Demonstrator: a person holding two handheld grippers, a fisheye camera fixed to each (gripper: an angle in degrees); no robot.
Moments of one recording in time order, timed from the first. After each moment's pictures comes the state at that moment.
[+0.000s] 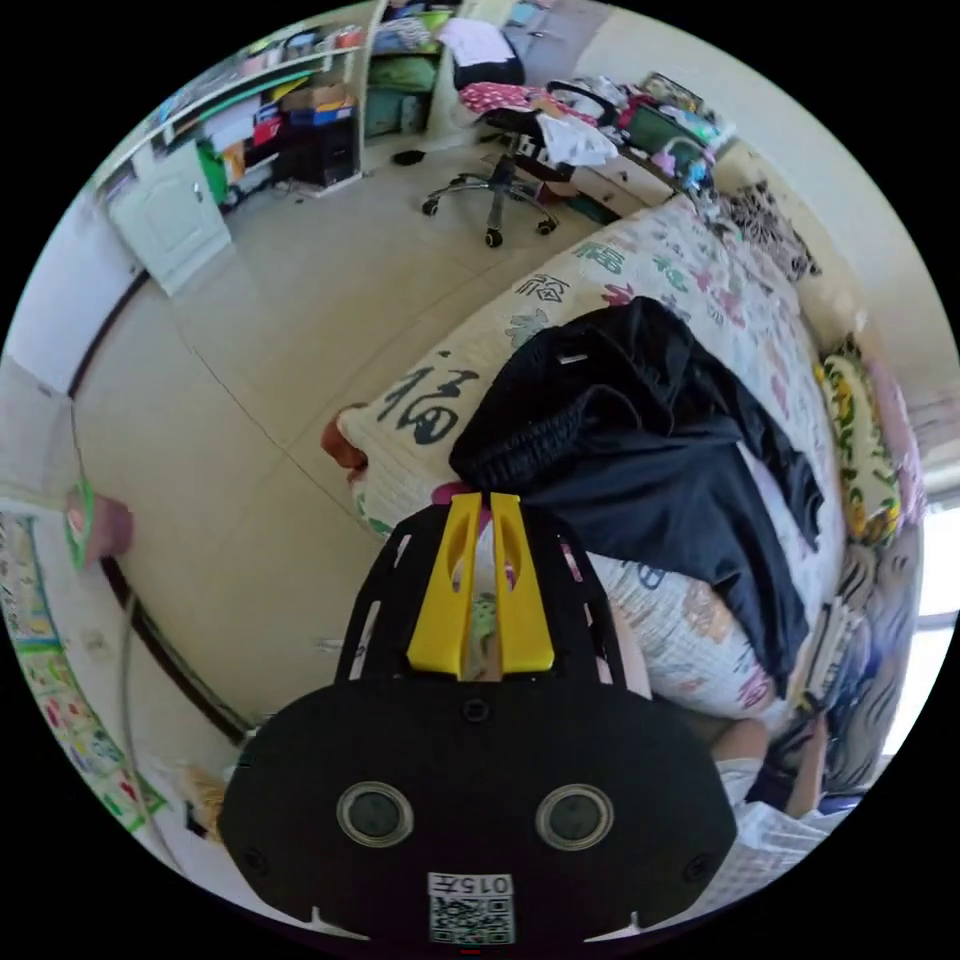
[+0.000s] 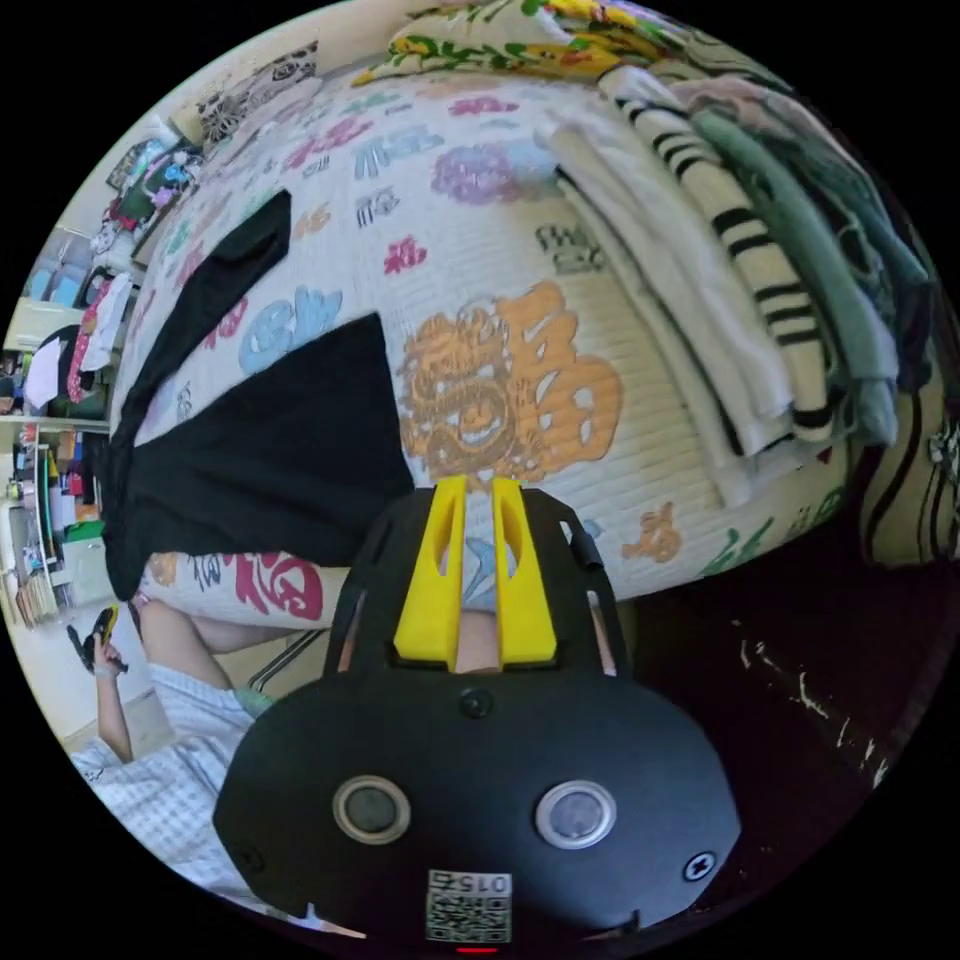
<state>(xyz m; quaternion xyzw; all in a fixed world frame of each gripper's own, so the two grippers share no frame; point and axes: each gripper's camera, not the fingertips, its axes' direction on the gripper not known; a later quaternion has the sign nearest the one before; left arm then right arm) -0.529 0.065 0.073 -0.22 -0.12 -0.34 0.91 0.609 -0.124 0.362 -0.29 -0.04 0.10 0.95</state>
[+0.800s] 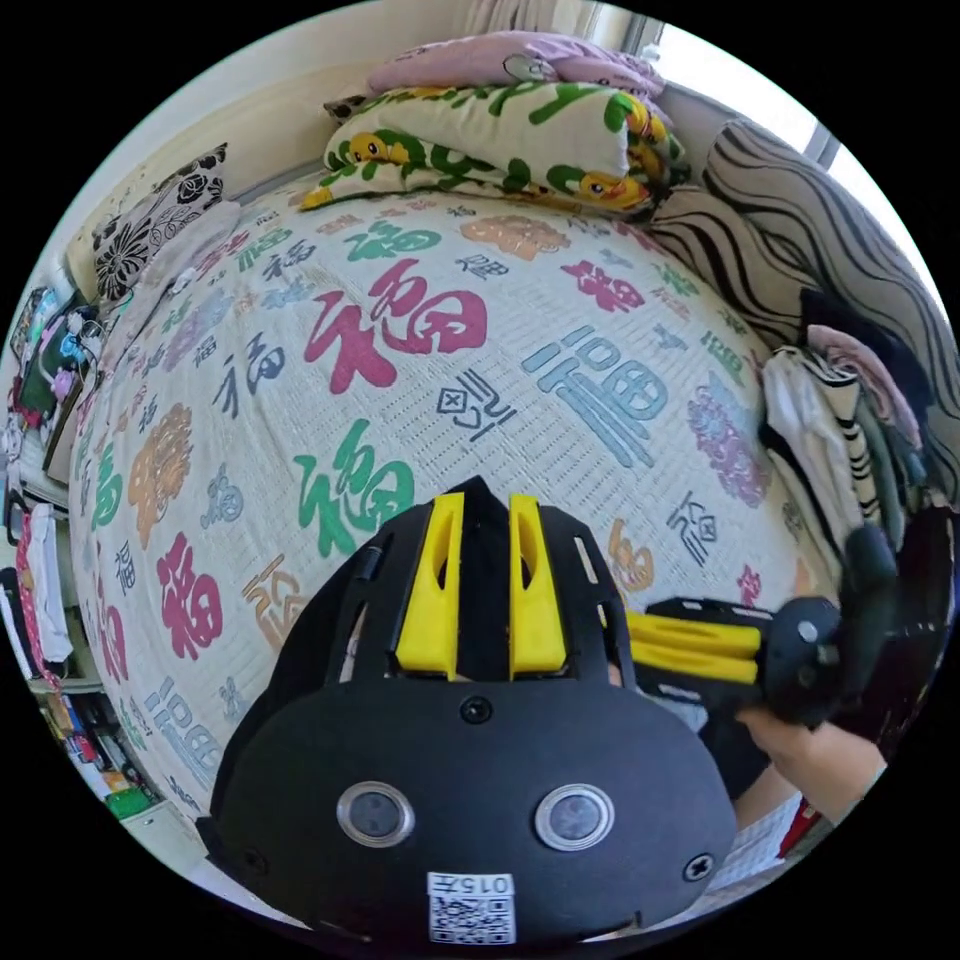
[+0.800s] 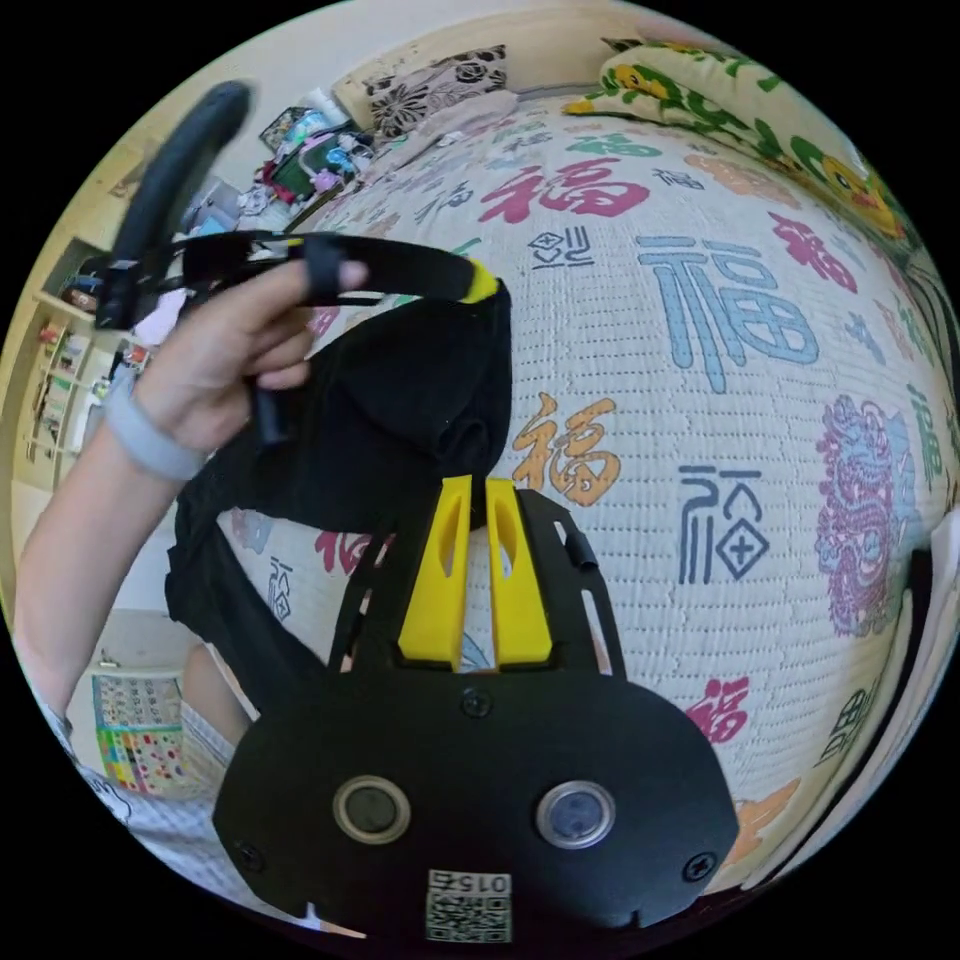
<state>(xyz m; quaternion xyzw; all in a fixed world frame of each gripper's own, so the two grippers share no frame) 0.142 -0.464 0.589 -0.21 0.08 0.22 0.95 0.494 -0.311 0.556 -0.21 -0.24 -0.01 0.95</state>
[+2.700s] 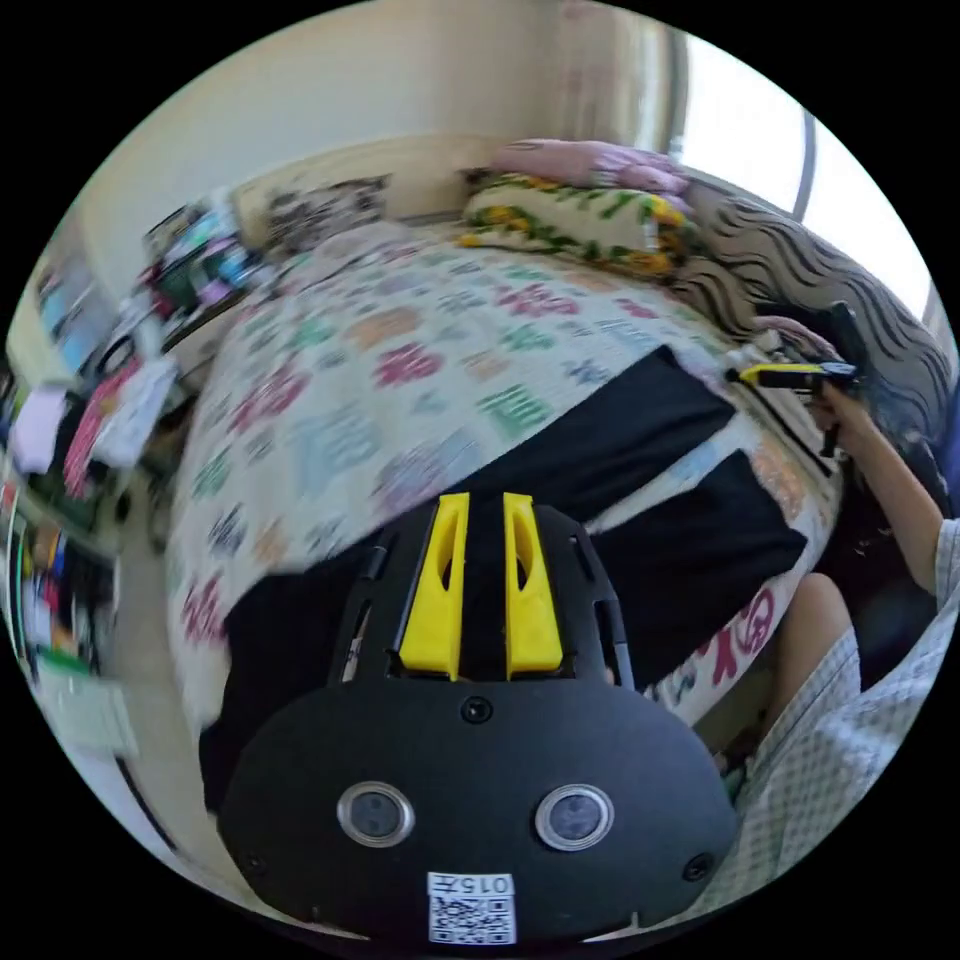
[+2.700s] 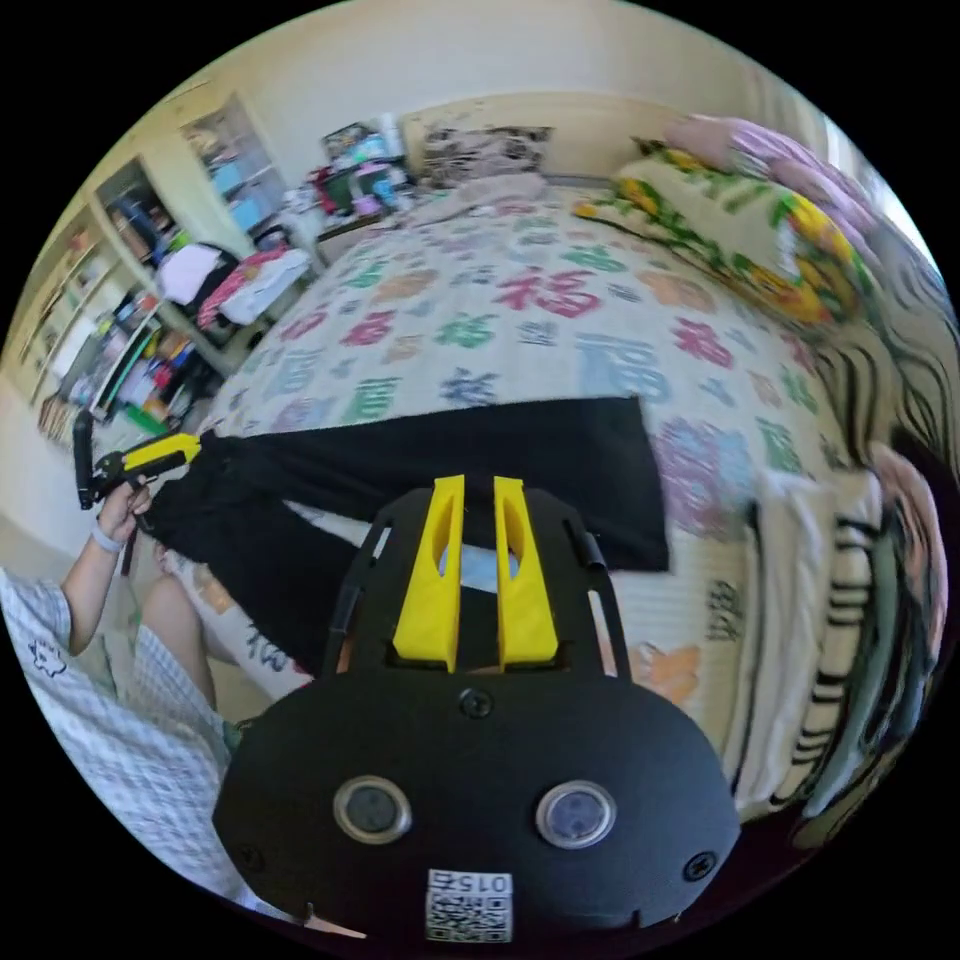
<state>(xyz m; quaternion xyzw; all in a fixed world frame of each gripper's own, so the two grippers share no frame) -0.214 -0.175 0.249 -0.10 -0.01 0.06 0.99 0.229 -0.353 0.367 -0.12 -0.19 -0.11 0.97</state>
